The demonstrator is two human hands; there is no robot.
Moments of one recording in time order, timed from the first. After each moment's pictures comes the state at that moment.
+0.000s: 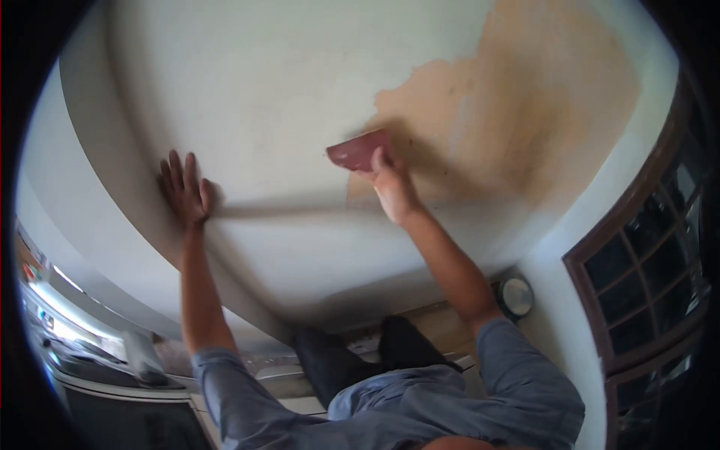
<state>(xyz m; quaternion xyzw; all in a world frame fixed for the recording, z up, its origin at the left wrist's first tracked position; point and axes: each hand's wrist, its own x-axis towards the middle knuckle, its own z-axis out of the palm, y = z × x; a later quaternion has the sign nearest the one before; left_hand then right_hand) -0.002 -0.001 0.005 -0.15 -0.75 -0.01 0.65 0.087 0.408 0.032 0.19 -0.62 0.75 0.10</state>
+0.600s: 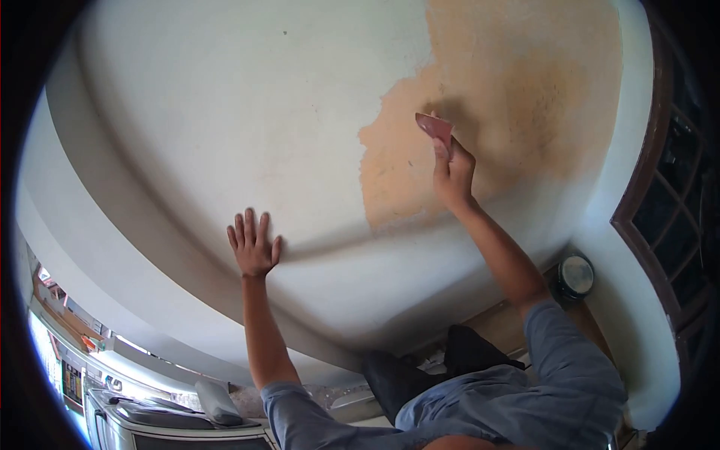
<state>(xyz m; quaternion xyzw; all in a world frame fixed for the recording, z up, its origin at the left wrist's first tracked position) 0.001 0.042 0.013 -0.27 -0.77 0.09 0.57 0.099 0.469 0.075 0.19 -0.63 0.56 0.50</state>
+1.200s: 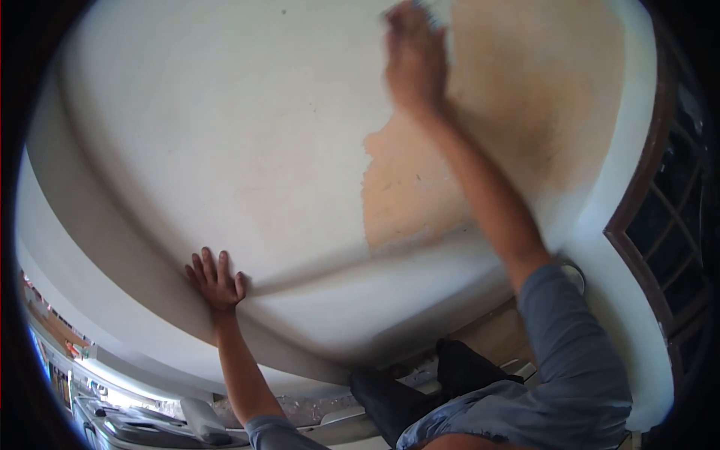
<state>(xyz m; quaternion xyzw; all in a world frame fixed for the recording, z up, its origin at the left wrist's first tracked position) -0.006 -0.020 -0.017 -0.25 -0.73 0.10 0.62 -0.005 0.466 0.217 0.07 -0.62 0.08 0.78</state>
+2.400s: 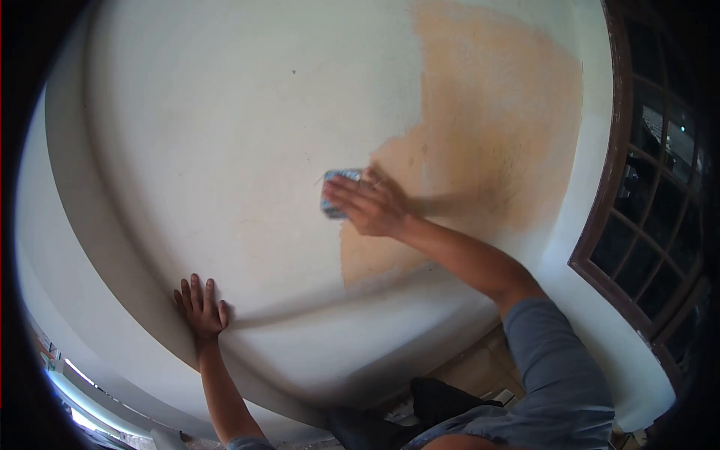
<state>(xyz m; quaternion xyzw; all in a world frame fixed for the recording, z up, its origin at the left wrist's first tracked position) -0.006 -0.022 -0.021 -0.23 -0.73 0.10 0.64 0.033 0.450 0.113 0.31 -0.67 -0.15 0.65</state>
